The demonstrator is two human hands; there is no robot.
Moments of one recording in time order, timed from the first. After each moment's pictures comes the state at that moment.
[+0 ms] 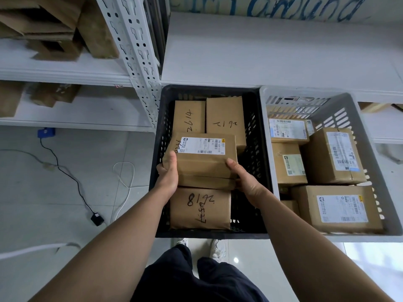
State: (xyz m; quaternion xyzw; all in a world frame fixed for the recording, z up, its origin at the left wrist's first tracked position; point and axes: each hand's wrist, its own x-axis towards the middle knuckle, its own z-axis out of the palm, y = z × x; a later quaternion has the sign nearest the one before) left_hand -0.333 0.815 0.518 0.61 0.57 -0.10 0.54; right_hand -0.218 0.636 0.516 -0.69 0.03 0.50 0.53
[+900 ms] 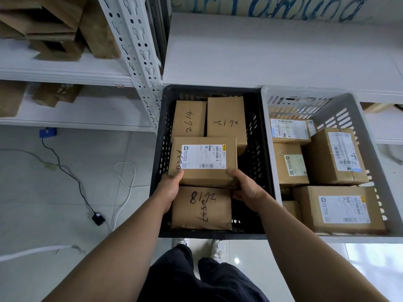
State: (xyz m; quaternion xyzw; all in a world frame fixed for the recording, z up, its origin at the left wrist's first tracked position) left_hand -0.353 0.820 0.479 0.57 0.54 -0.09 0.62; right_hand -0.227 0.636 0.517 -0.70 0.10 0.51 0.49
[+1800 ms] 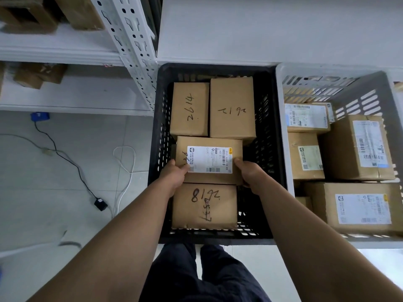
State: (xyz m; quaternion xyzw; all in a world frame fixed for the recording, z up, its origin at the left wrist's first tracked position) left_hand -0.317 0.843 0.434 0.61 0.55 -0.18 0.54; right_hand -0.187 0.663 0.450 -0.79 0.14 0.46 0.38
